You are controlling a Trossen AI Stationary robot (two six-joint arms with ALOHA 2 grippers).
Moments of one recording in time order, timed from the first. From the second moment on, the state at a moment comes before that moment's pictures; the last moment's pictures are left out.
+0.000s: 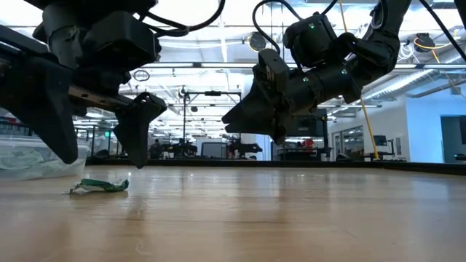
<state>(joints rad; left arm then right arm) -0.33 1.62 0.76 -0.11 0.16 0.05 -0.03 1.82 0.71 0.74 -0.08 0.49</state>
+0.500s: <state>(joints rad) -0.34 1.62 0.76 -0.12 0.10 0.04 -0.03 1.82 0.71 0.75 -0.08 0.49</state>
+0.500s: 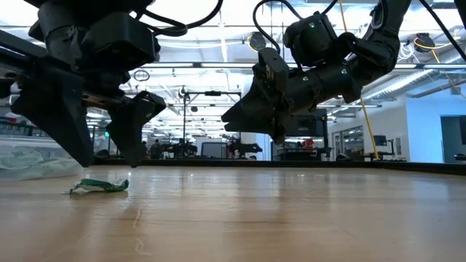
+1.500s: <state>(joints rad) -0.38 1.72 0.76 -0.07 0.13 -0.07 -0.04 1.82 0.71 0.77 -0.08 0.49</state>
